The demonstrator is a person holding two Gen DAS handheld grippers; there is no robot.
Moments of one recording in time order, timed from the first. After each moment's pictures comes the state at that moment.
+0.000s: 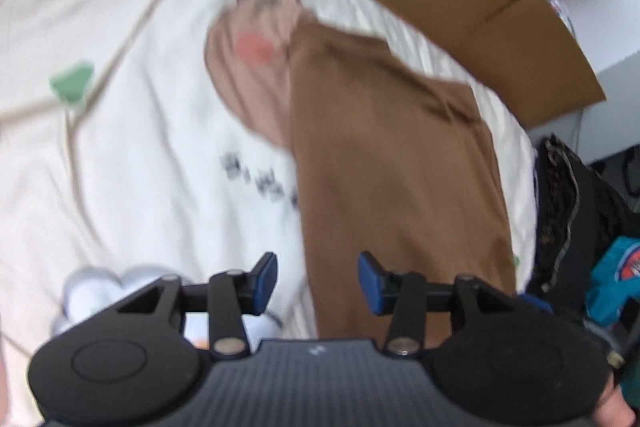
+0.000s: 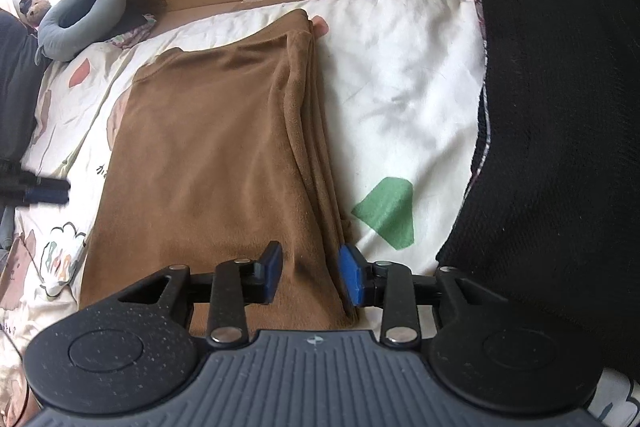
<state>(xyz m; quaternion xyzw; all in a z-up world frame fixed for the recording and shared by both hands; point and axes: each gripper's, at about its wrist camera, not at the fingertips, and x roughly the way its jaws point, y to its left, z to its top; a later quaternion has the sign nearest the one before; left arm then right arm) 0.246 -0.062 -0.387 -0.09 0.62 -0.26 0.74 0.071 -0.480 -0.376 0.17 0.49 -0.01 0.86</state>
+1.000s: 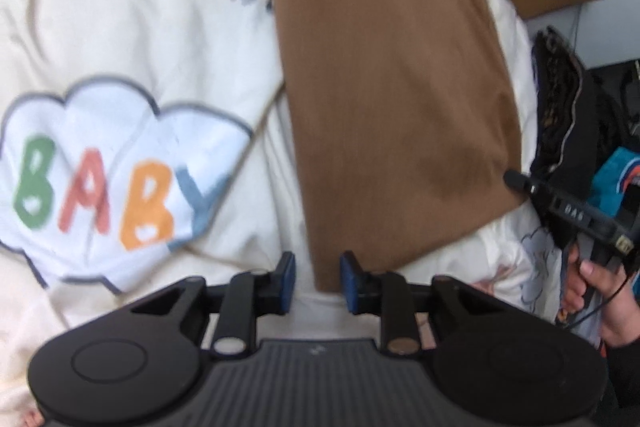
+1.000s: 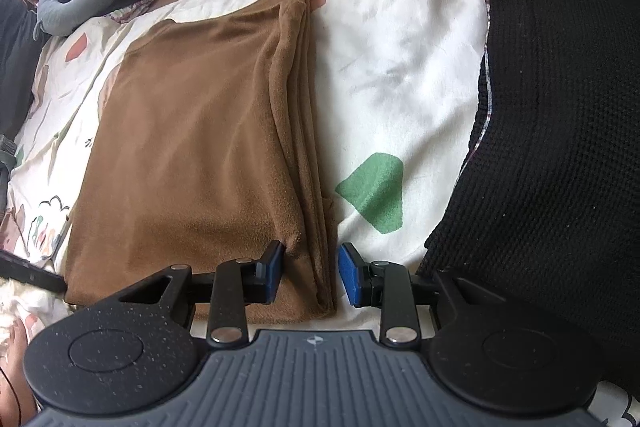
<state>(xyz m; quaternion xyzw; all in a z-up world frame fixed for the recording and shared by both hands) 0.180 -0.067 -0.423 -0.06 0.68 -0.29 0.67 0.071 -0.487 -0.396 0.16 0.50 0.01 0.85</state>
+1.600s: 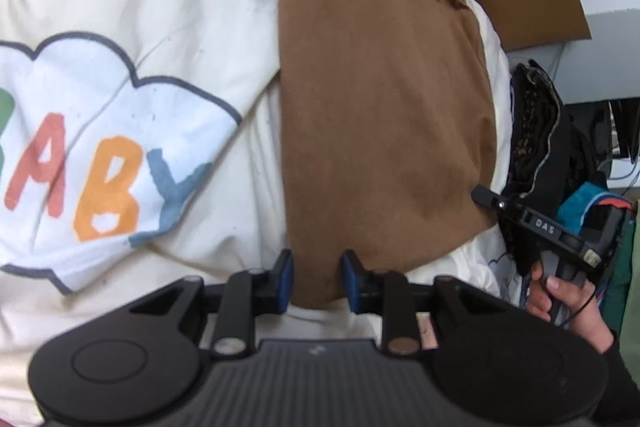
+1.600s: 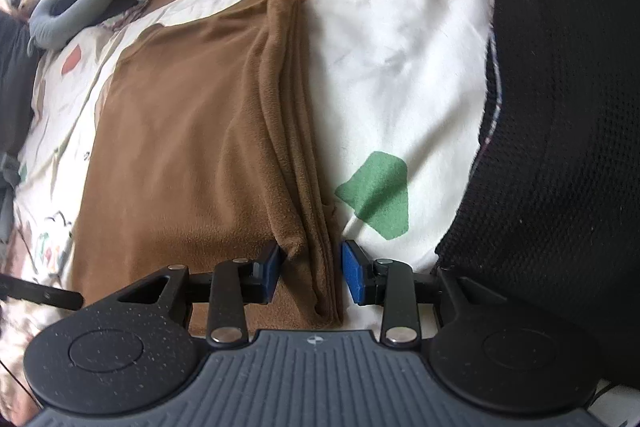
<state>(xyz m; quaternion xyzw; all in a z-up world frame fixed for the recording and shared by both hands) 0.168 -0.055 -0.452 -0.15 0.69 -0.31 0.64 0.082 -0.497 -0.409 0.20 0.52 0.01 0.83</state>
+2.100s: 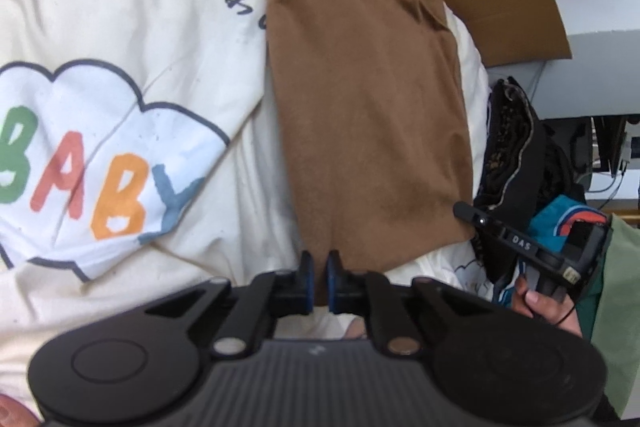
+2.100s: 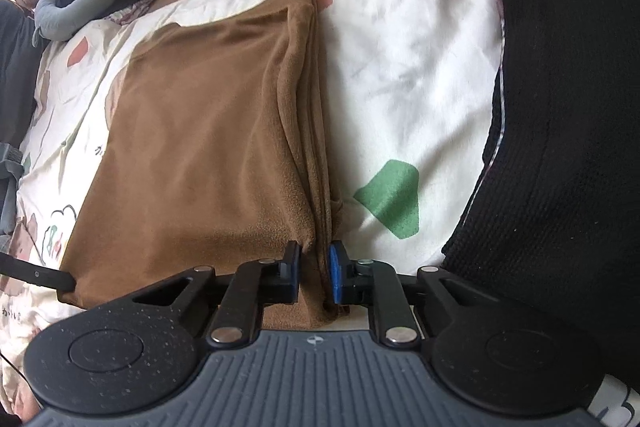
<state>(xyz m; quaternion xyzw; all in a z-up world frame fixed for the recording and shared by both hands) 0.182 -0.036 -0.418 -0.17 0.69 -0.31 0.63 0.080 -0.480 -0.378 0.17 0.52 0.01 0.83</state>
